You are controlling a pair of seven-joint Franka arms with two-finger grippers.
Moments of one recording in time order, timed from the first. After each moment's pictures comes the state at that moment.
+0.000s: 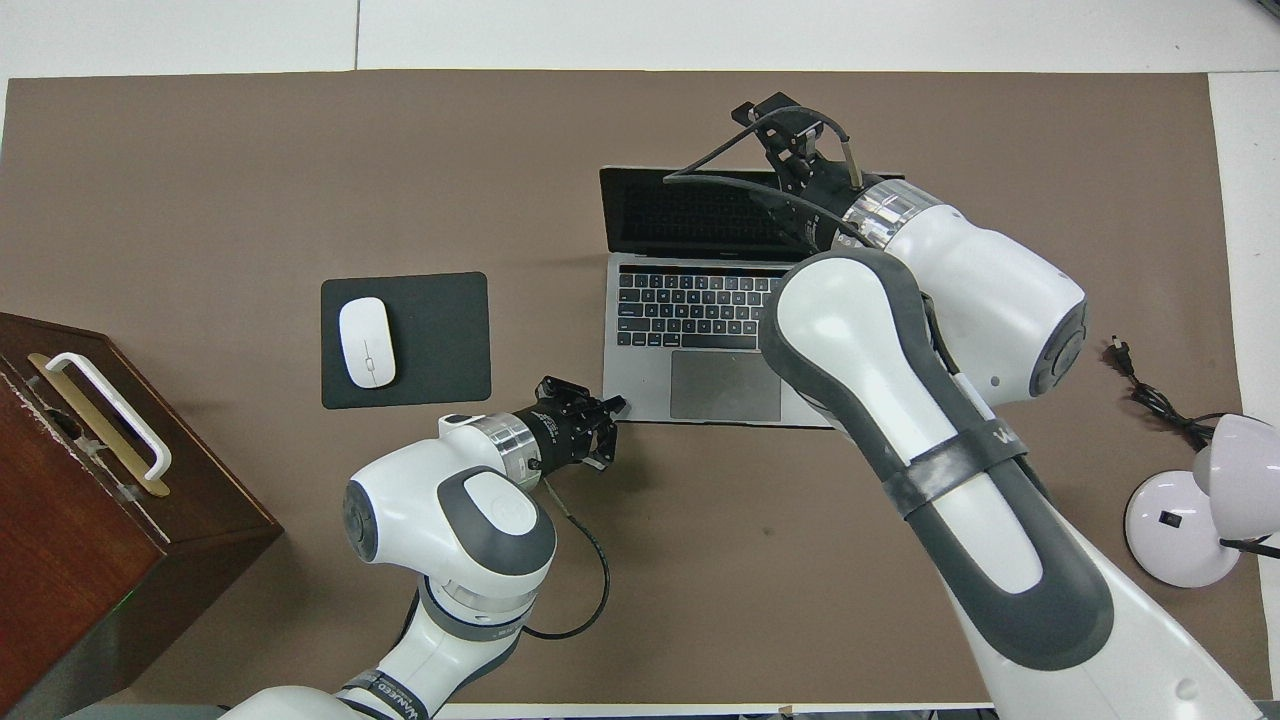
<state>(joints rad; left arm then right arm) -0.68 0.22 -0.05 -2.26 -1.71 2.88 -1.32 0.68 0.33 -0.30 -1.79 1.29 2.90 0.31</state>
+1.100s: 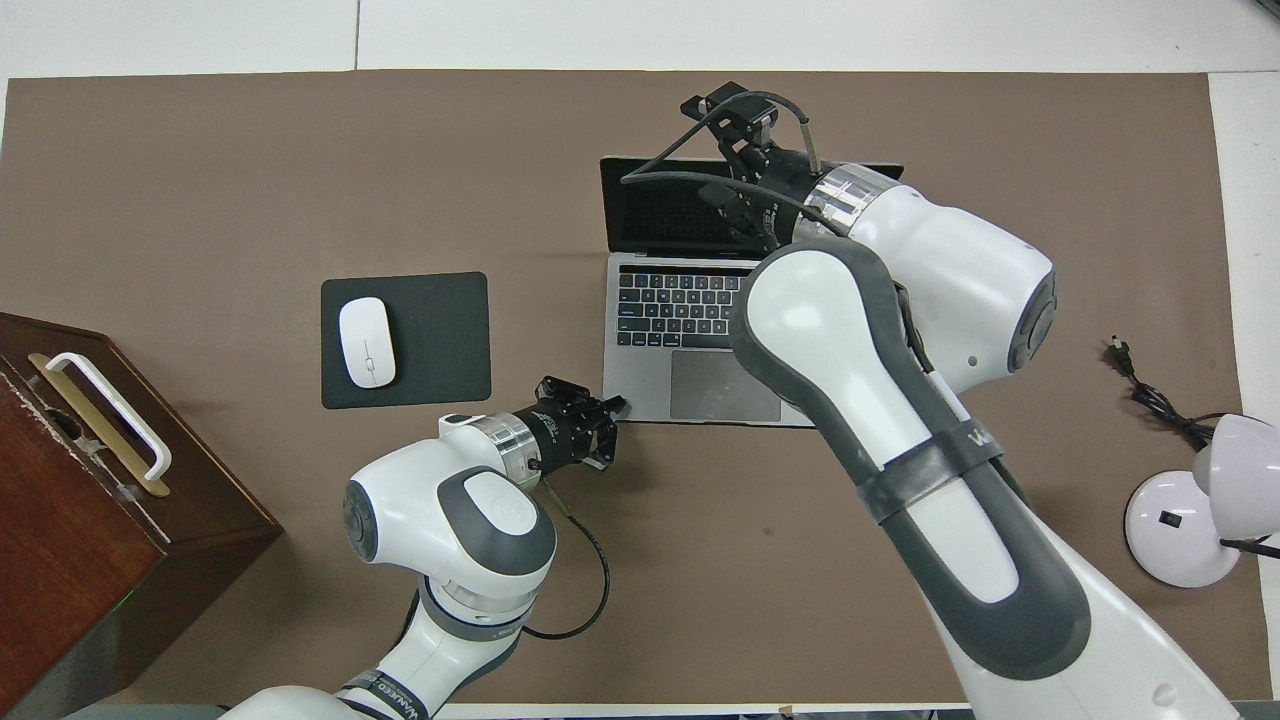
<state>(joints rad) -0.68 0.22 -0.05 -2.26 -1.71 2.88 -1.32 0.71 0.34 -0.29 -1.74 1.29 2.81 0.44</state>
